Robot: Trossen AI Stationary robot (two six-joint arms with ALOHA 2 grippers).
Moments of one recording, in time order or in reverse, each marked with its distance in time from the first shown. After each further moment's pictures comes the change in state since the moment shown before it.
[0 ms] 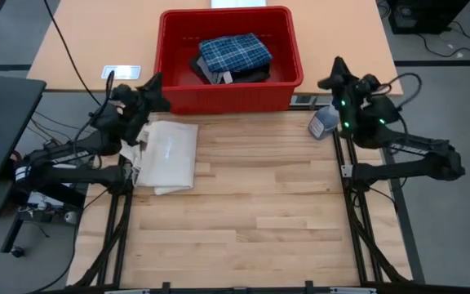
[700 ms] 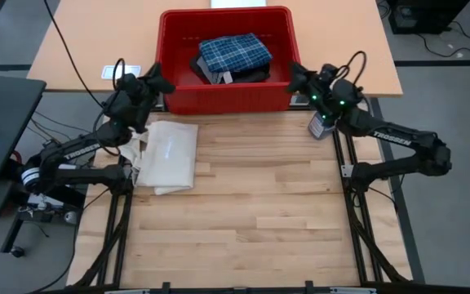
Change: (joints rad) left arm 0.210 0.127 0.000 0.110 0.042 -0.083; right arm -0.128 0.210 0.130 -0.319 -0.507 0.358
